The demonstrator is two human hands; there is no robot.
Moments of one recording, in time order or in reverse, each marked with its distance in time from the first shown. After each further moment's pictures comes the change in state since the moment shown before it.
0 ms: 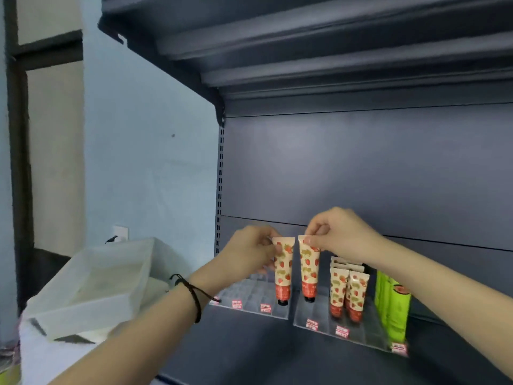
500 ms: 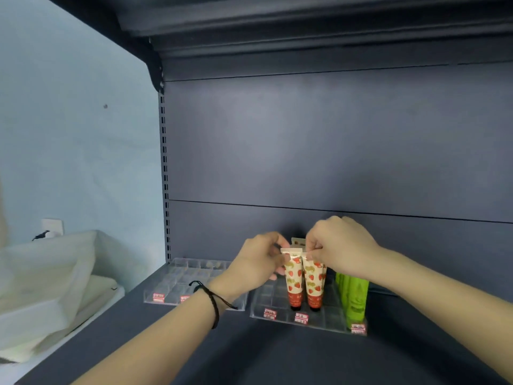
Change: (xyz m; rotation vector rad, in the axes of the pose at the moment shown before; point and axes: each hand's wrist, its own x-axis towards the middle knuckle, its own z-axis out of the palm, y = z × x) left_hand 0.072 -0.033 0.115 -0.018 -0.156 0.057; right_hand -0.010 0.089 0.009 -0.568 -0.037 0.020
